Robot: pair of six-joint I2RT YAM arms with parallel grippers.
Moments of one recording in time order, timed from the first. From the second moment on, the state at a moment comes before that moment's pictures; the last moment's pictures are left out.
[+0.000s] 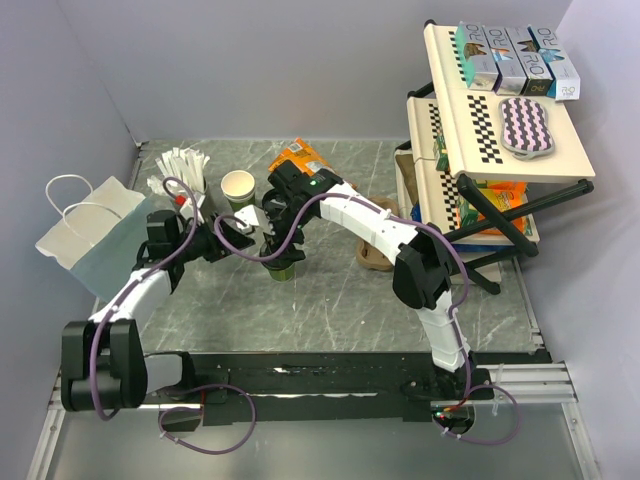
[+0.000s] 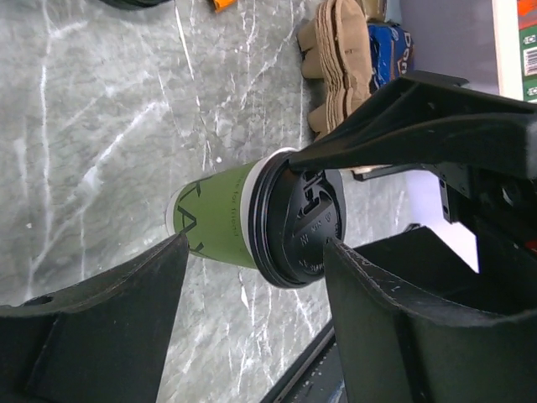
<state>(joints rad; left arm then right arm) 0.04 1.21 0.59 0.11 0.80 -0.57 0.81 2.15 2.05 -1.05 -0.55 -1.00</state>
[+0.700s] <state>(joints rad) -0.04 1.35 0.62 0.18 0.88 -0.60 0.80 2.13 1.98 -0.96 -0.58 -0.93</state>
